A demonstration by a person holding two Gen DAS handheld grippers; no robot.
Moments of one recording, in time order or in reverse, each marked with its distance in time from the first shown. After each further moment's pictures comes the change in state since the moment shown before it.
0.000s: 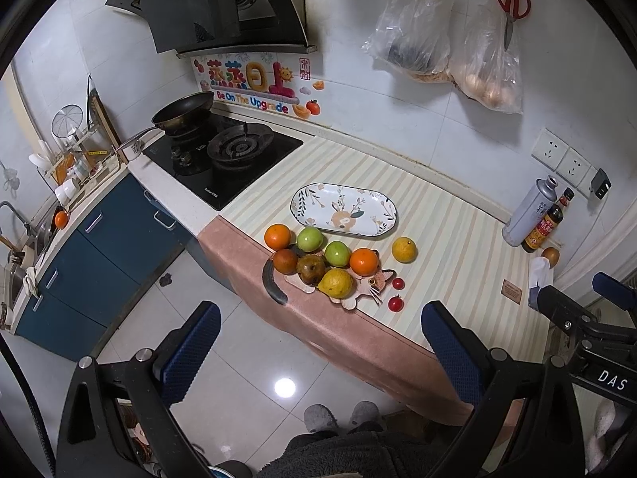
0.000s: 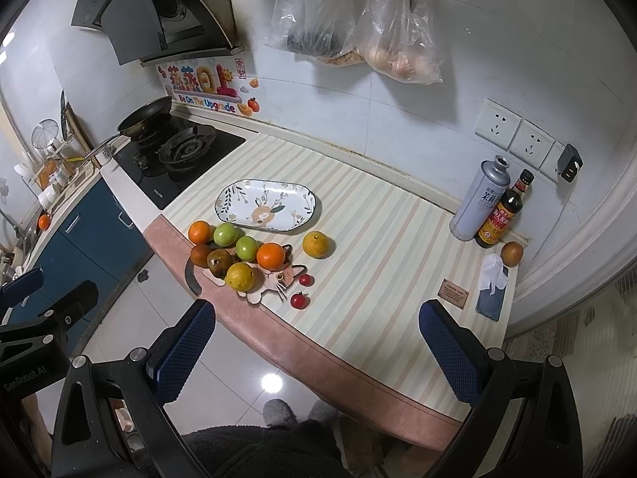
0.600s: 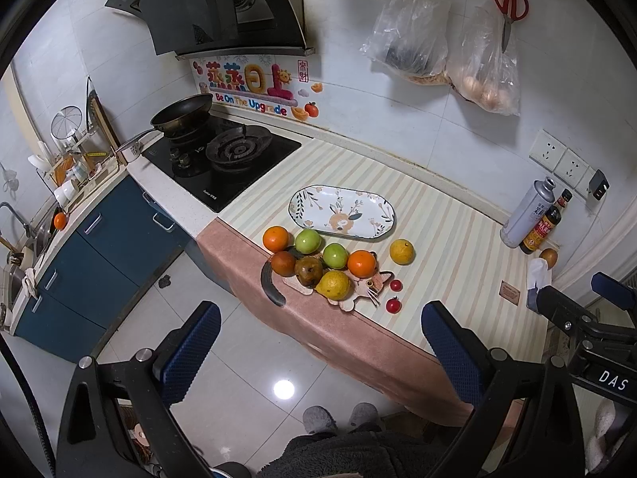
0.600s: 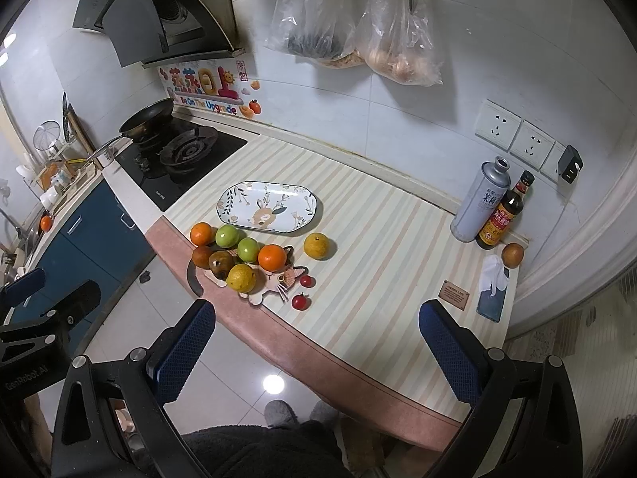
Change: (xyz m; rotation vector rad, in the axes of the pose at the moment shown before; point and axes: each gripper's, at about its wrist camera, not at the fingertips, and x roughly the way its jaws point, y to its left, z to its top) left arm 0.000 -0.005 0.003 0.002 -0.005 0.003; right arm 0.000 -0.001 0.001 0.002 -0.001 0.005
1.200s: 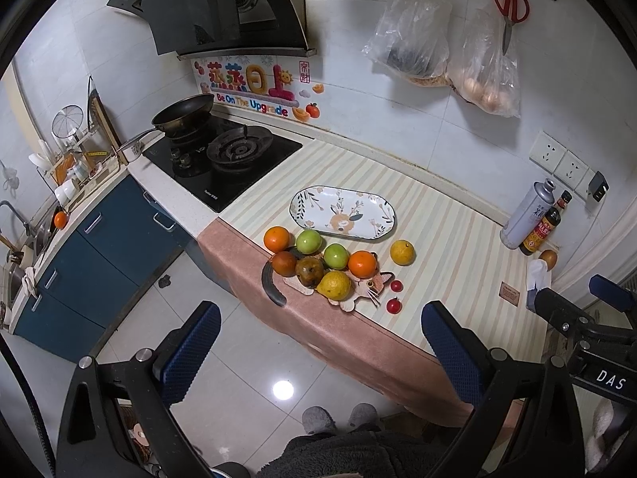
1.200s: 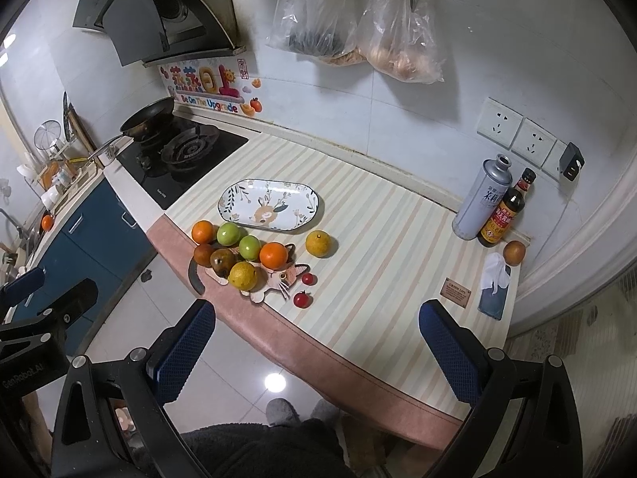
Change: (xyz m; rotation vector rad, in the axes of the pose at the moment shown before) left arm -0.002 -0.001 0.001 0.001 -0.002 -0.001; right arm 0.000 0.005 0.001 -0.002 0.005 0.003
